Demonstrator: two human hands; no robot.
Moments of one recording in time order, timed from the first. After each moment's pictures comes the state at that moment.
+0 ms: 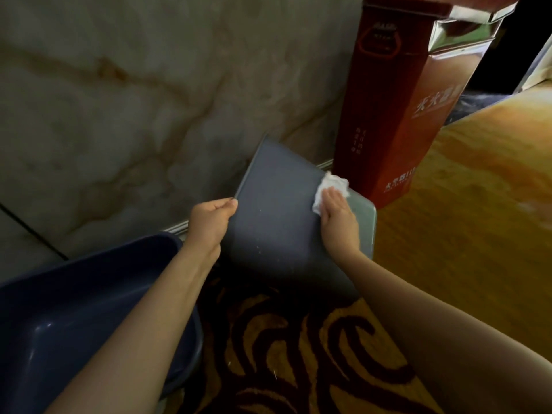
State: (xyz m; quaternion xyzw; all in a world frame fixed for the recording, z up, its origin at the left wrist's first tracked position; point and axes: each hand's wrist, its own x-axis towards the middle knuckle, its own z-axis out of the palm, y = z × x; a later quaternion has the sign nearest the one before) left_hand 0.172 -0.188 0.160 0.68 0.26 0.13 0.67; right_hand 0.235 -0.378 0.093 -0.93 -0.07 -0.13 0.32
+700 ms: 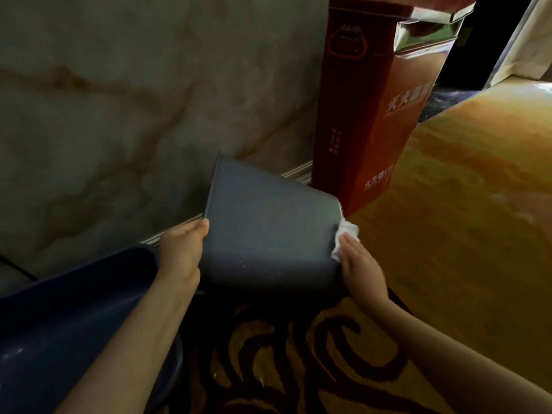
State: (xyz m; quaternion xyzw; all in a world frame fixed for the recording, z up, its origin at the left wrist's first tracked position) left_hand 0.157 -0.198 0.149 0.64 0.30 0.16 0.69; right_hand 0.181 -0.458 0.047 -0.96 -0.06 -0.11 0.27
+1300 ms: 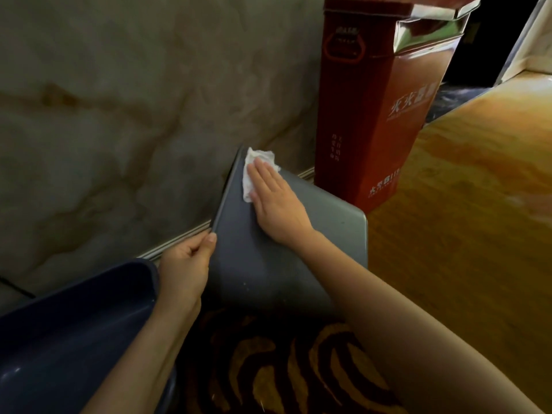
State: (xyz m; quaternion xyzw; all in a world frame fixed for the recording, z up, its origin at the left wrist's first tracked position) left_hand 0.150 -0.215 0.144 0.72 0.20 0.22 0.62; right_hand 0.267 -0.337 0.135 -0.90 -0.28 -0.17 0.28
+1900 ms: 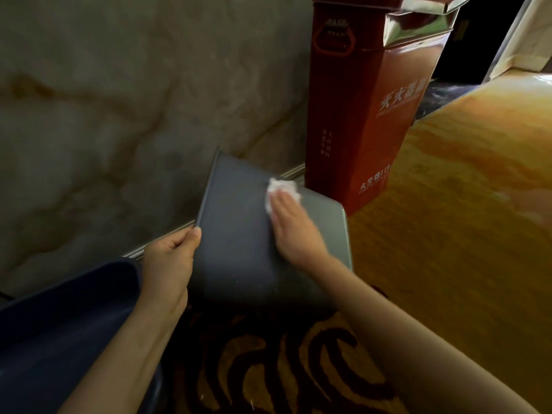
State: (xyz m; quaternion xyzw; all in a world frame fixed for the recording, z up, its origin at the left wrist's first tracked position) left_hand 0.155 -0.215 0.148 0.68 0.24 0.19 0.67; right_hand 0.237 -0.378 0.103 -0.90 -0.26 -0.15 0.31
